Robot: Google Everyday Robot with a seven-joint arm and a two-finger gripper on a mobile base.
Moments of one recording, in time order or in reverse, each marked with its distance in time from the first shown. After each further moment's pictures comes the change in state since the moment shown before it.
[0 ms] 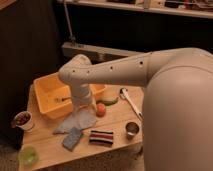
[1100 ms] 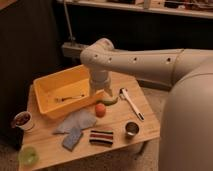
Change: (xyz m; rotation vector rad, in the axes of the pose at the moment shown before) arm -0.057 -0.084 -0.033 0.027 -0.105 -0.001
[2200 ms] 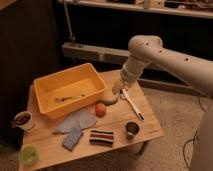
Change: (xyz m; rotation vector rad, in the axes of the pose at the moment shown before) arm -0.021 -0.117 -0.015 -0.308 -0.063 -0.533
